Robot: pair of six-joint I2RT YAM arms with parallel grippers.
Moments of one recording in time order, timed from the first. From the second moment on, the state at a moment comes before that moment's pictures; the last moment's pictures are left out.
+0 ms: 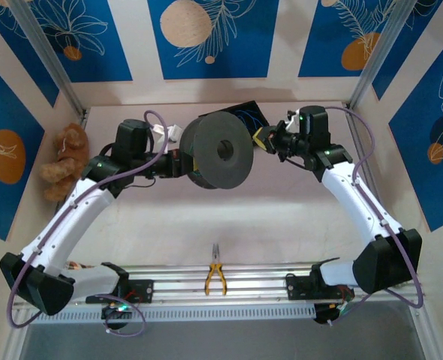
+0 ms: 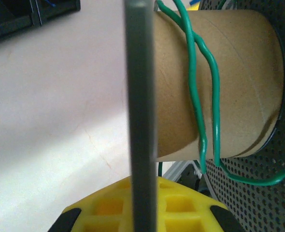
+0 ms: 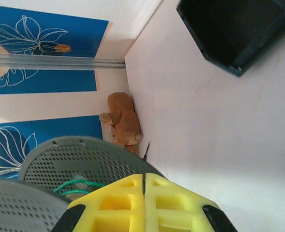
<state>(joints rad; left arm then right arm) -0.47 1.22 1.29 -0.70 0.63 -0.51 0.26 1.33 1.22 -0.39 -0.55 1.09</state>
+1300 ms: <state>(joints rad) -0.64 1.53 1.64 -1.09 0.32 -0.28 0.61 1.35 1.44 -0.49 -0.66 -0.03</state>
